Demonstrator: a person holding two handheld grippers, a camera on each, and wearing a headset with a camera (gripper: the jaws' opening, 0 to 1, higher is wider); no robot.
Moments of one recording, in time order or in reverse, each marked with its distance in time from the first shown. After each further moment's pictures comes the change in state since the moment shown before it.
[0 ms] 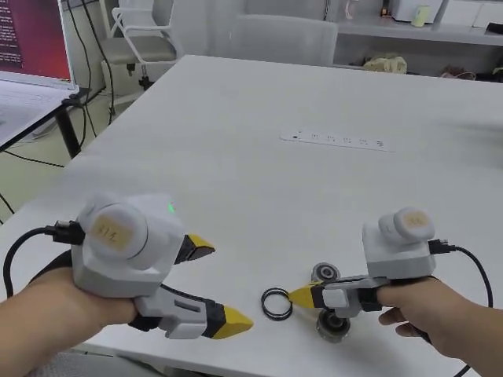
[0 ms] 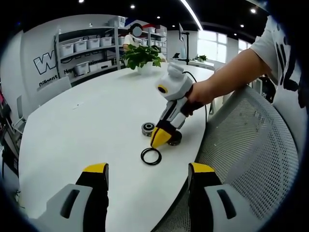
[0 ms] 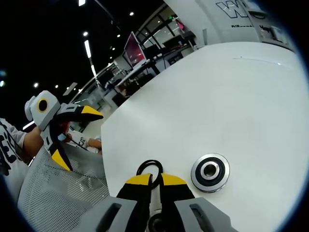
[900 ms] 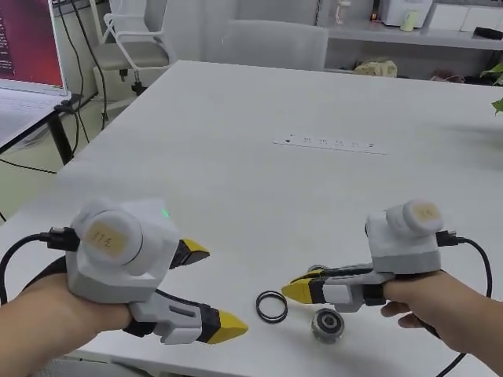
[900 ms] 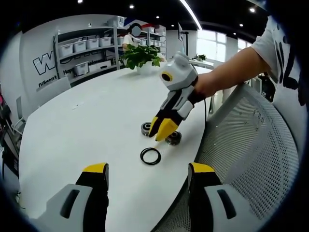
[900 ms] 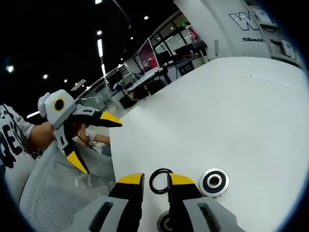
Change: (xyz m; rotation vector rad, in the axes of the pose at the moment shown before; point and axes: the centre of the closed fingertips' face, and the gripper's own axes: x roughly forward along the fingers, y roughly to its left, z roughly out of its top) left arm 0.000 -0.002 0.000 0.007 0.002 -0.003; right arm -0.020 0.024 0.018 -0.113 -0.050 0.033
